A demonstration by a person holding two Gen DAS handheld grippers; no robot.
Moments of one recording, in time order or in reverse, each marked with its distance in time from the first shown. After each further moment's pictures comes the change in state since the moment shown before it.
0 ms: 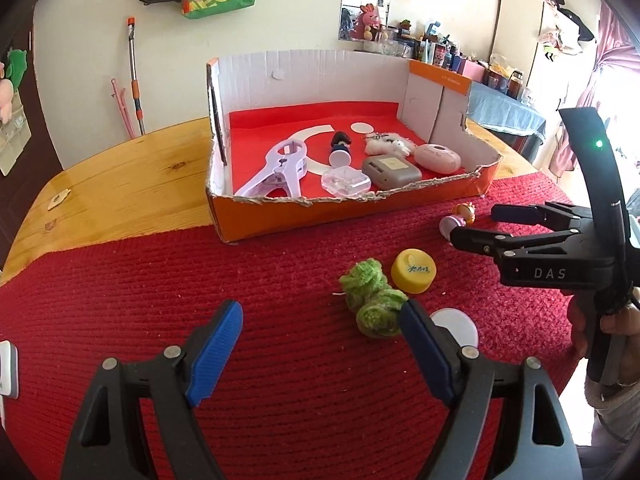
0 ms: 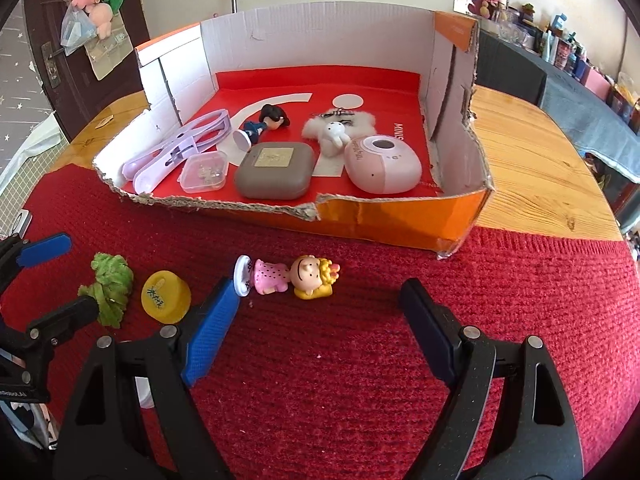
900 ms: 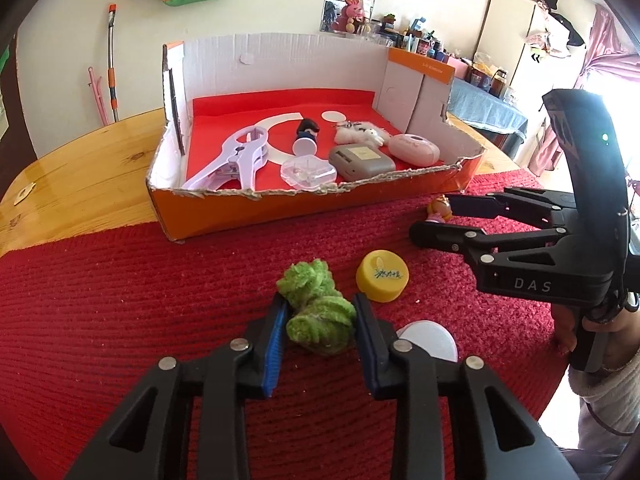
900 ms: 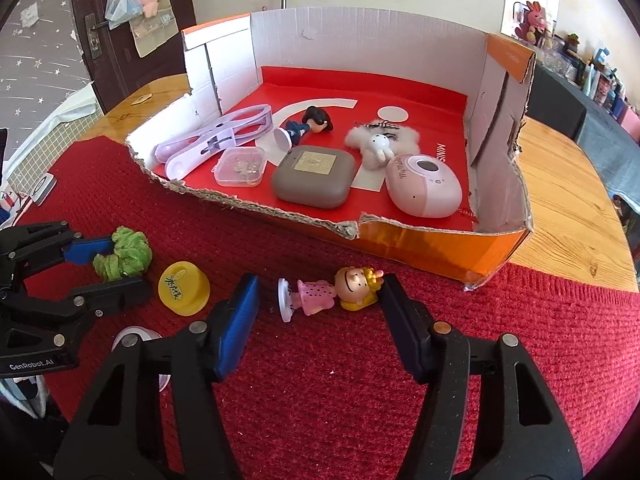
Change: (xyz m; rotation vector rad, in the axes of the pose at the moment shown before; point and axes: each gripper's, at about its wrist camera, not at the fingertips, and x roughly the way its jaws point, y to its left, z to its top) left arm 0.023 -0.012 0.003 0.004 0.026 -0.080; right arm 0.006 0.012 0.006 -0.163 -0.019 0.103
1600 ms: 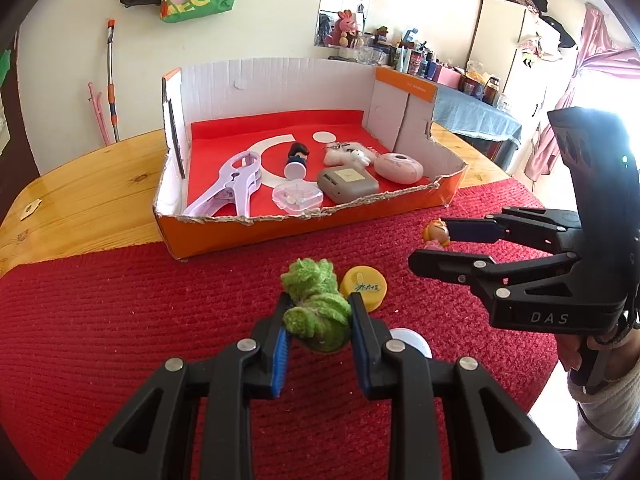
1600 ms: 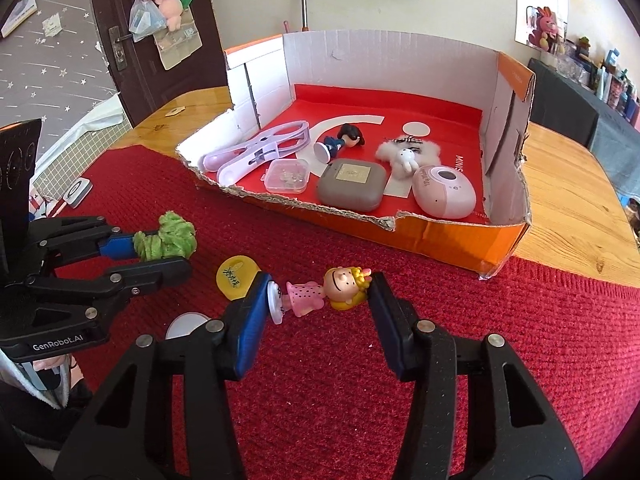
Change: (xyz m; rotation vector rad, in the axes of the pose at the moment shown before) left arm -0.019 -0.010 0.004 0.018 -0.050 0.001; right arm -0.028 0.012 -0.007 0.001 -0.037 0.091
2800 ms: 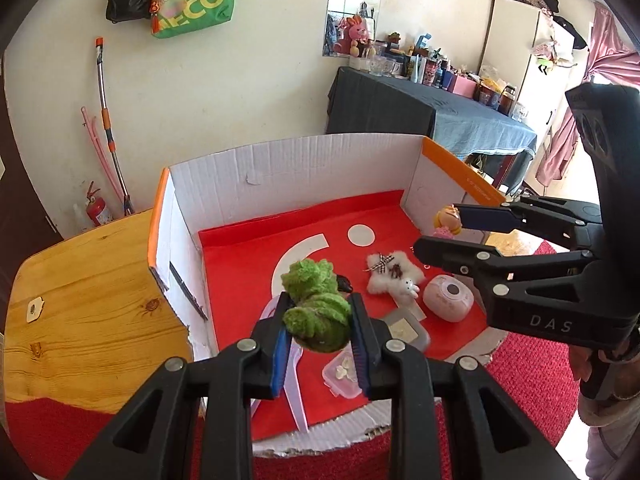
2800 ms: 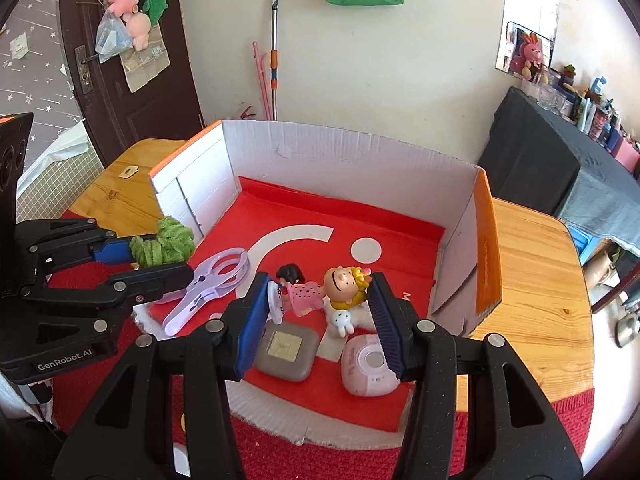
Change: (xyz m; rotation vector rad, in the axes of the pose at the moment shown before) left arm 0.038 0.039 0.147 0.023 0.020 0.034; right arm 0.012 -0.040 0.137 0.009 -0.020 -0.125
